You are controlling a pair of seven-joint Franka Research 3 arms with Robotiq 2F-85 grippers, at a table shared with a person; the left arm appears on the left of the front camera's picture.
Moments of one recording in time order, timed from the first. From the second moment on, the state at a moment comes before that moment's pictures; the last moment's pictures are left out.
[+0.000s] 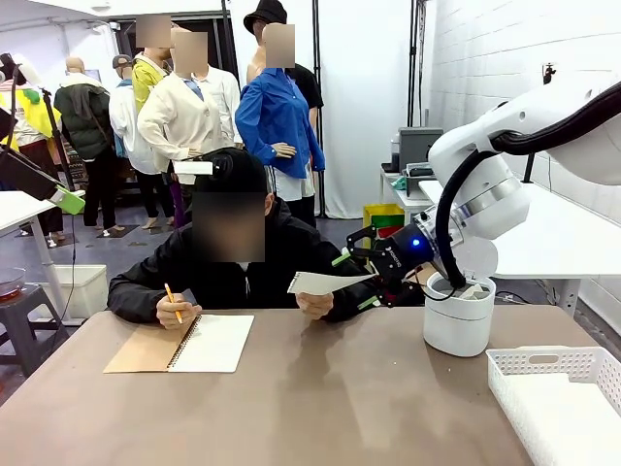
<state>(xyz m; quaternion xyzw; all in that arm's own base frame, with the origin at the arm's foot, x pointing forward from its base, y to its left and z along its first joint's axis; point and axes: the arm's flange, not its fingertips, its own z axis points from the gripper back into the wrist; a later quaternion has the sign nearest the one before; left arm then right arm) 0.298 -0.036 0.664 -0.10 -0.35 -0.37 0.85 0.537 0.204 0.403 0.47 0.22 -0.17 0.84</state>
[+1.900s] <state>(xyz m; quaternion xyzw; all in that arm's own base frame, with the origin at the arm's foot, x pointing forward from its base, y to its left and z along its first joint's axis) 0.298 -0.036 0.664 -0.10 -0.35 -0.37 0.85 0.505 0.201 0.519 0.49 0.11 -0.01 0.87</state>
